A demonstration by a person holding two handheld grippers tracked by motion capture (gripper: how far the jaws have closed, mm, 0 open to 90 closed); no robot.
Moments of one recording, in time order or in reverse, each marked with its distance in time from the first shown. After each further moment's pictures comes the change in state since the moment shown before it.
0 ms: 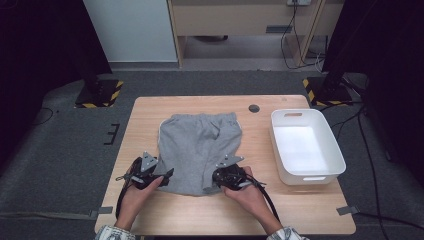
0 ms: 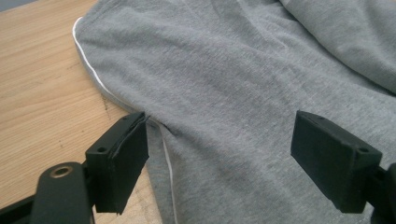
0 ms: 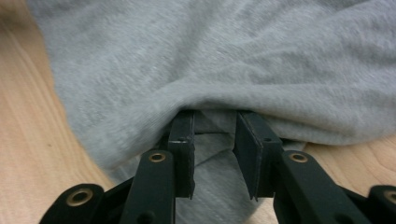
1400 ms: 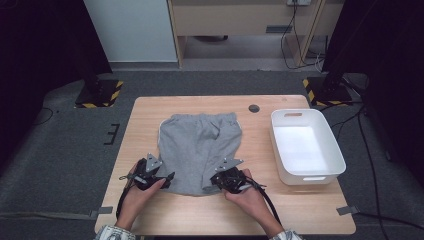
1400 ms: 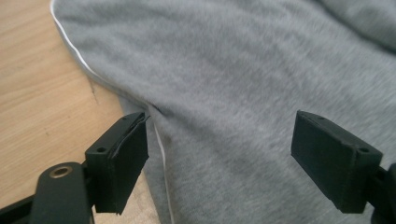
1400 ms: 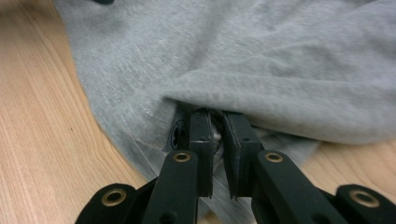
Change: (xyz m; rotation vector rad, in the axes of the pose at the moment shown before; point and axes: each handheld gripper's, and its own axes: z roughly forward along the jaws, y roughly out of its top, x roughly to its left) left arm -0.004 -0.006 0.012 0.099 -0.006 0.050; right arm 0.005 -0.004 -0.005 0.011 0.036 -0.023
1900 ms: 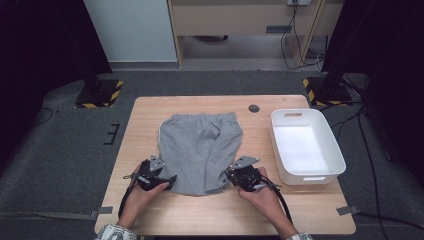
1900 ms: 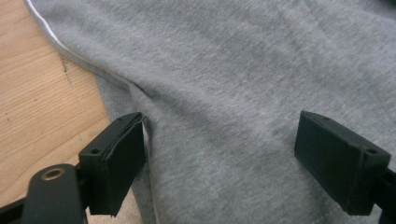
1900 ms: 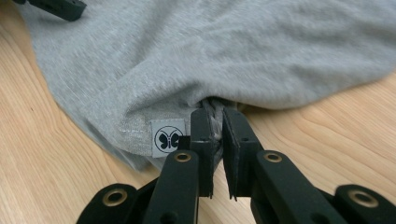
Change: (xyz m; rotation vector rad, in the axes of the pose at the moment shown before) left arm 0.000 -0.005 0.014 0.045 -0.032 -0.022; right arm -0.024 -0.014 -0.032 -0.014 -0.097 0.020
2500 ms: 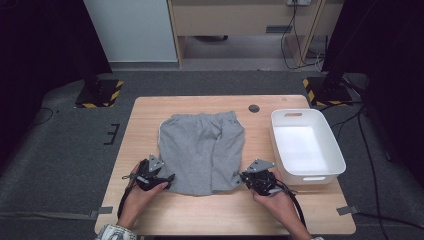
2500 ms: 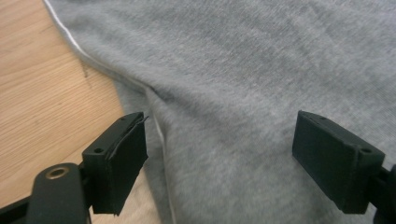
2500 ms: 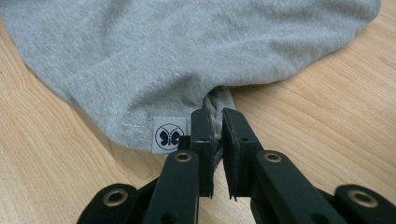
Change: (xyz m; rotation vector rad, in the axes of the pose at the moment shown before) left arm 0.000 0.000 -0.009 -0.014 0.049 0.021; right arm -0.019 -0.026 -0.025 0.001 -0.054 0.004
